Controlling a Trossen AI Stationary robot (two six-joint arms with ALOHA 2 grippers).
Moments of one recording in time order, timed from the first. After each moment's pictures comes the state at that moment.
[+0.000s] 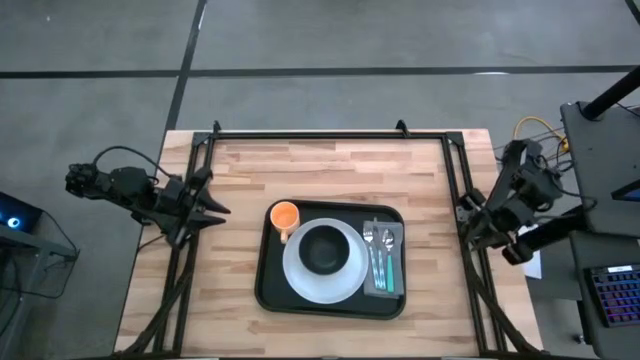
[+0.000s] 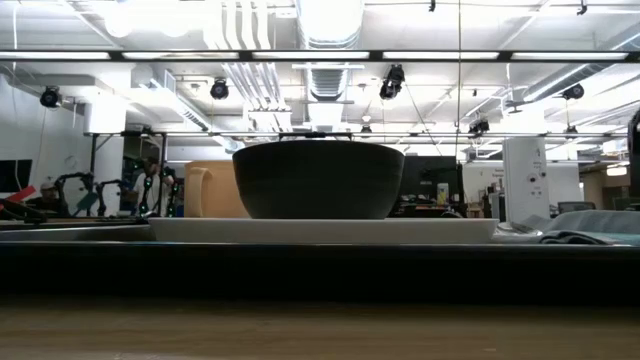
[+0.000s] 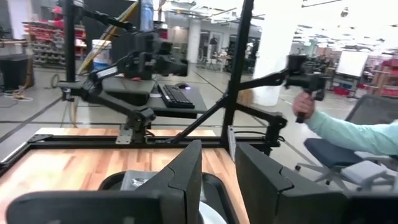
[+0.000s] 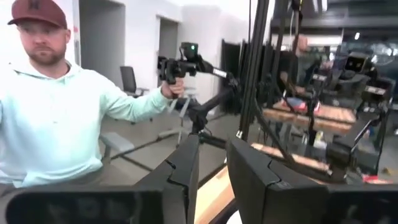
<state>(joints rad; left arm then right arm) -0.35 0.48 0.72 -0.25 -0.13 -0.13 1.03 0.17 0.57 -0.28 0.39 -0.08</state>
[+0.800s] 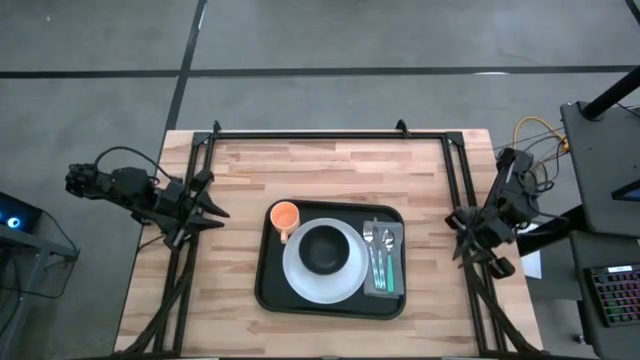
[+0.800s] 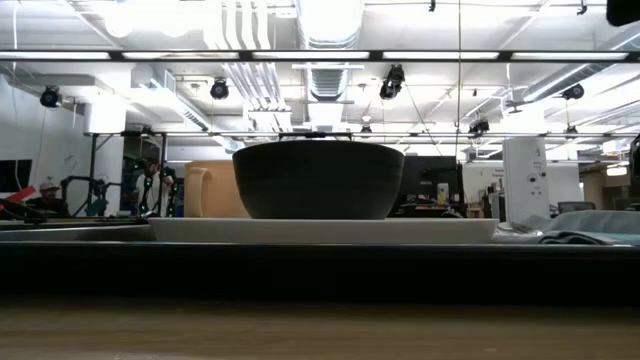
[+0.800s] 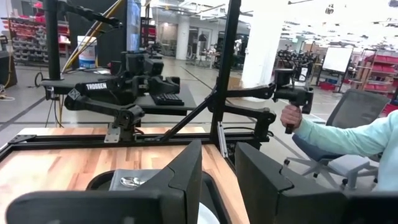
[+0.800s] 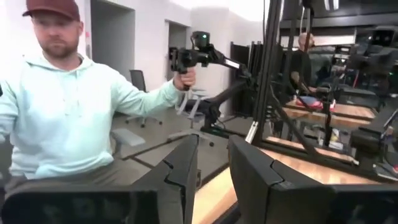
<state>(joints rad) -0.35 0.48 0.72 -0.25 -0.07 -0.13 1.03 0.00 0.24 -0.08 0.37 -0.07</state>
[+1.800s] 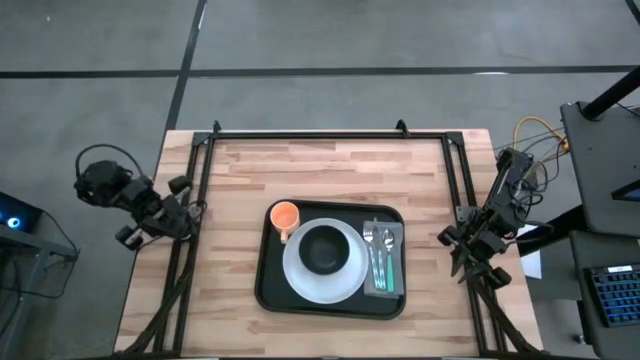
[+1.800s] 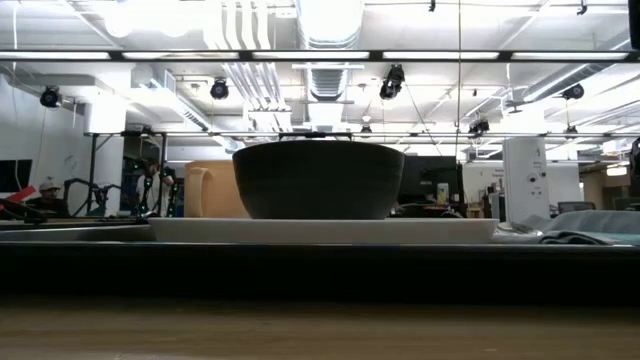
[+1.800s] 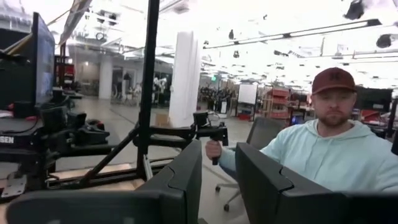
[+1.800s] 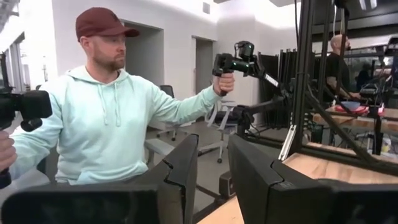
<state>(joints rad) -0.35 0.17 0.64 -0.26 0.25 -0.18 1.03 0.00 0.01 0.22 0.23 -0.01</state>
